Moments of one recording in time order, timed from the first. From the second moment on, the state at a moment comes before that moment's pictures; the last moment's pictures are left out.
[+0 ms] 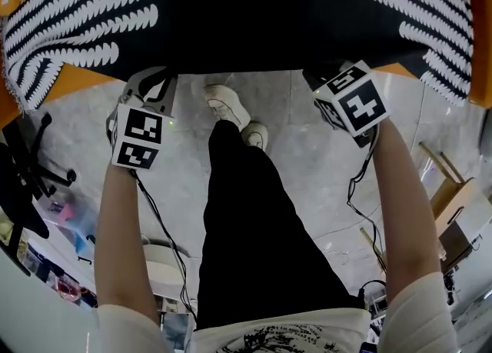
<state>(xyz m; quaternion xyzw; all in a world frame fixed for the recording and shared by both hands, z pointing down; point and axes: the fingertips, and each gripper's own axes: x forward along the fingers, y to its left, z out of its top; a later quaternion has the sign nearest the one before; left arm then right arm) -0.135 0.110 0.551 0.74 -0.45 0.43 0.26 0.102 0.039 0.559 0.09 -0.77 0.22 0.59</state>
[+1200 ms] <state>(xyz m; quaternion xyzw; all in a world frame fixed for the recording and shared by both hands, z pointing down) 0.023 0.033 0.417 0.82 -0.43 0.29 0.25 0.216 0.007 0.446 0.28 -0.79 0.29 0.46</state>
